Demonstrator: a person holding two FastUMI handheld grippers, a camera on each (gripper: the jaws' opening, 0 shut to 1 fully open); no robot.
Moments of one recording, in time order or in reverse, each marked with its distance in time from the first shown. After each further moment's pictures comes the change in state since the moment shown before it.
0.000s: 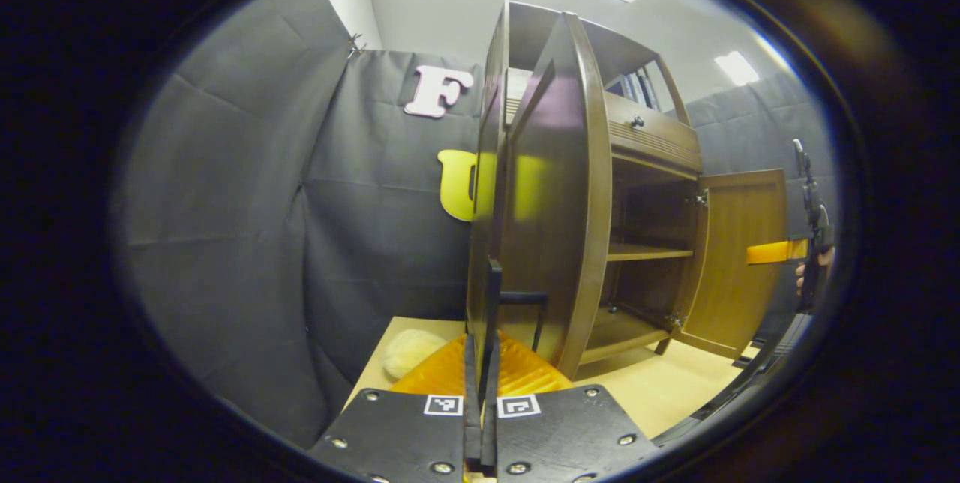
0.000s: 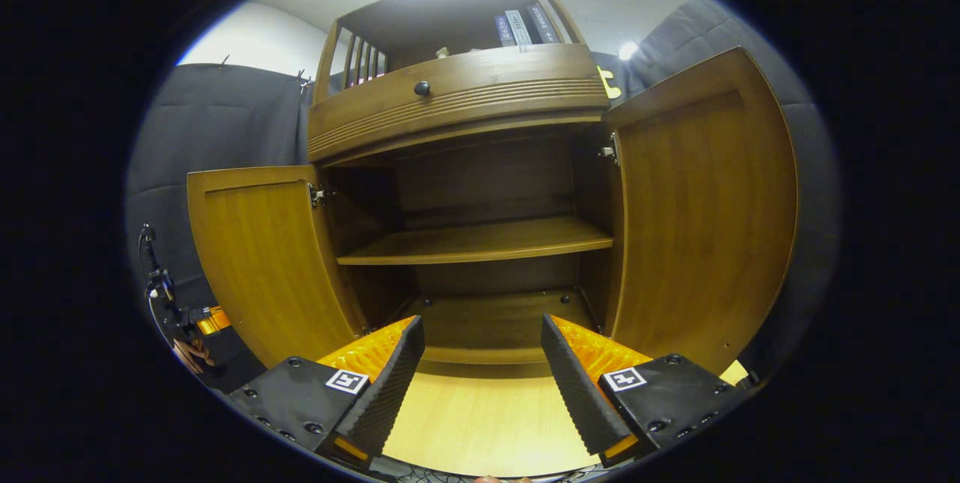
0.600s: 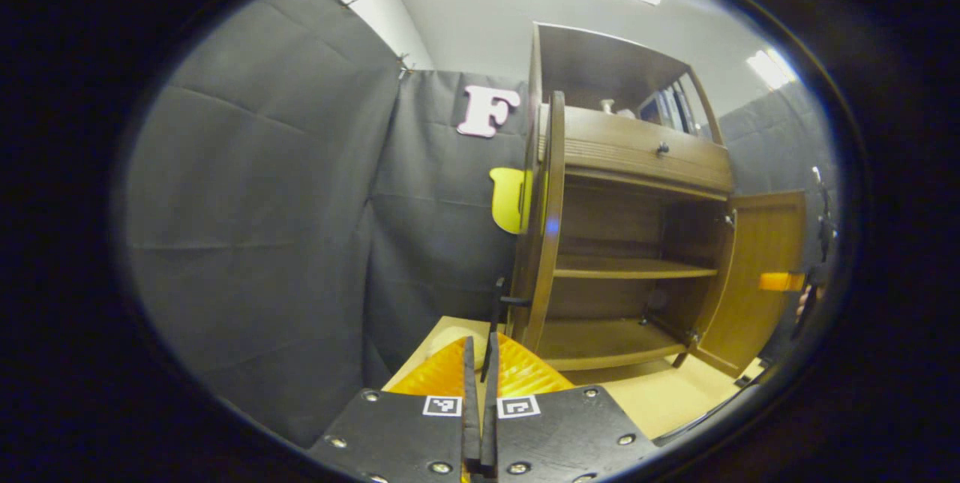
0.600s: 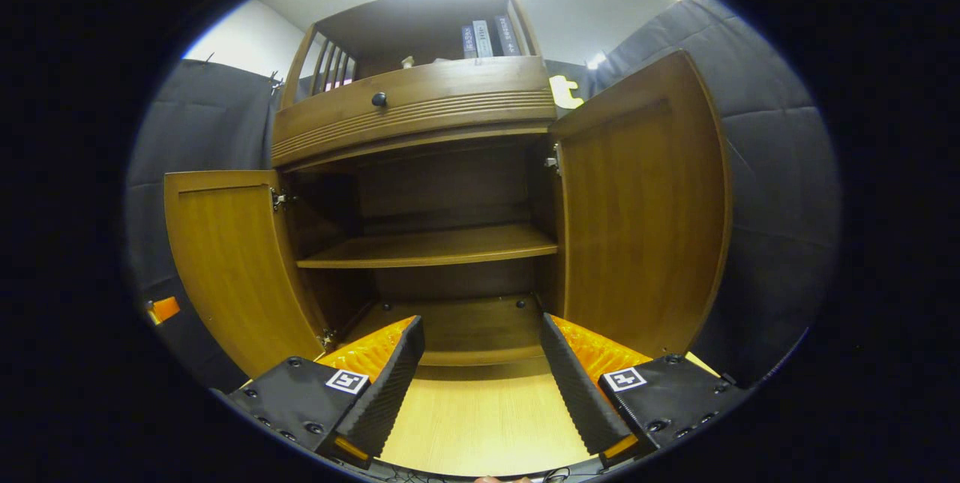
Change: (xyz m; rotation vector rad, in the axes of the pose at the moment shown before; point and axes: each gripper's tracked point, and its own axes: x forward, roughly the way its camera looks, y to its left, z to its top) left arm -0.113 -0.021 0.050 -0.063 -0.055 0.259; right arm -0.025 -0.048 0.002 -0.006 -0.035 -0.161
